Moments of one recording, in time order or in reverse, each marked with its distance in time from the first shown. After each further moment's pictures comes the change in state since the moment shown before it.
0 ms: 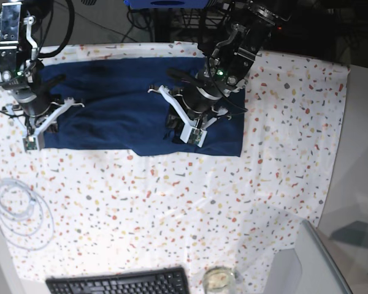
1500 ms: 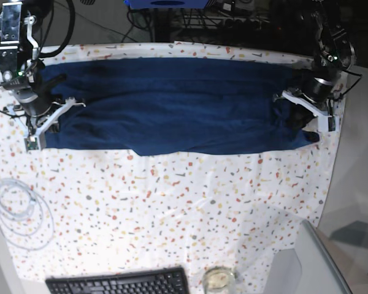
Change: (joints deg) left arm 9.9 0.6 -51.6 7.1 0.8 -25.2 0.1; right arm -0.1 0.0 -0.4 0.0 0.0 0.0 0.0
